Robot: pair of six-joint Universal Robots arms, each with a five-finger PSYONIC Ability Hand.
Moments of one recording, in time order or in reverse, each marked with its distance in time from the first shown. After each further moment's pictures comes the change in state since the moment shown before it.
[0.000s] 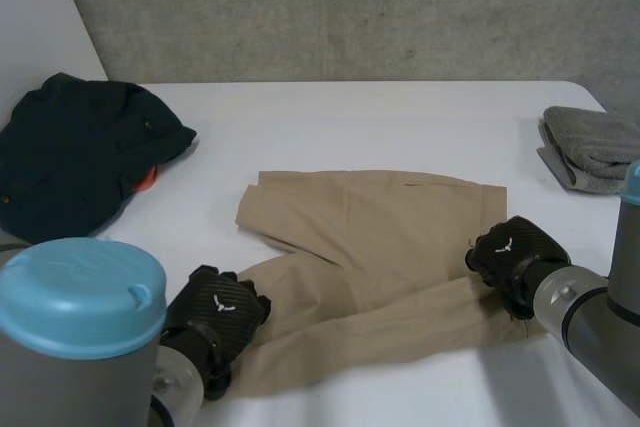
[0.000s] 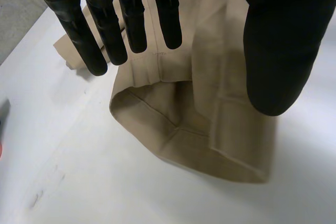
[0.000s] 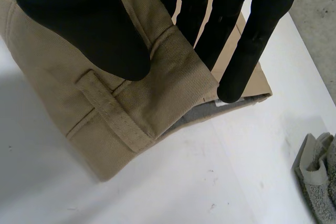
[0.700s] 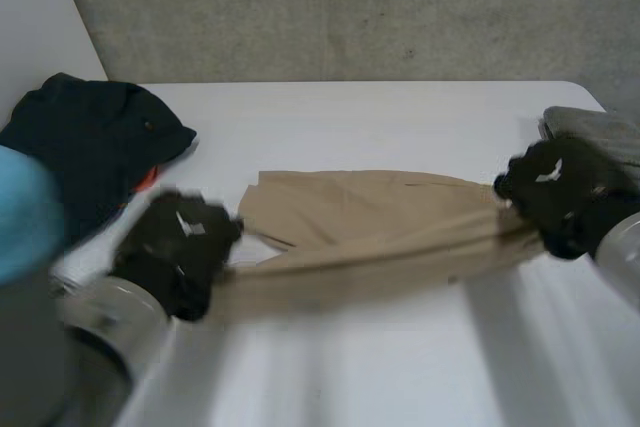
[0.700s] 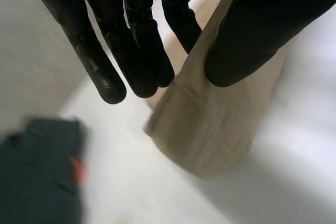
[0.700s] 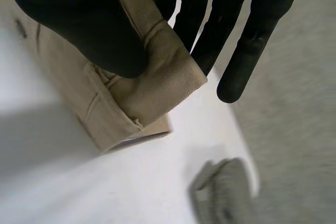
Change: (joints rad) left arm 0.025 0.167 0.169 -0.089 -0.063 0.052; right arm -0.005 -0.322 -0.125 0.184 -0.021 -0.045; left_hand 0.696 0.741 0.734 0.750 0.710; right_hand 0.000 0.000 0.000 0.000 0.000
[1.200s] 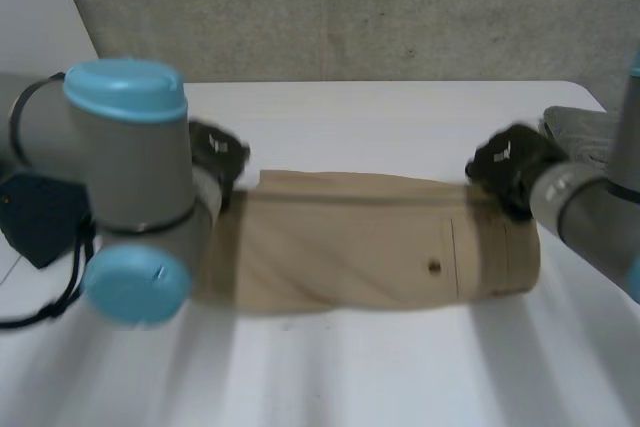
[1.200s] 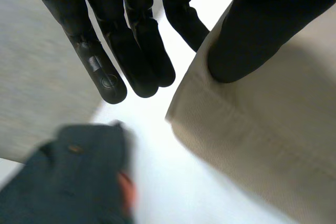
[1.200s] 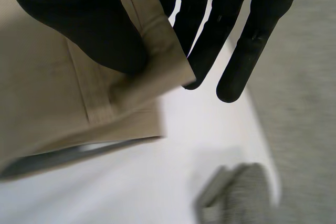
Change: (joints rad) left arm 0.154 -0.526 0.472 0.139 0.004 0.151; right arm 0.022 0.462 -0.338 -0.048 0.051 -0.026; left_hand 0.000 0.004 0.005 0.004 0.005; right_hand 0.000 0.002 0.000 0.003 0.000
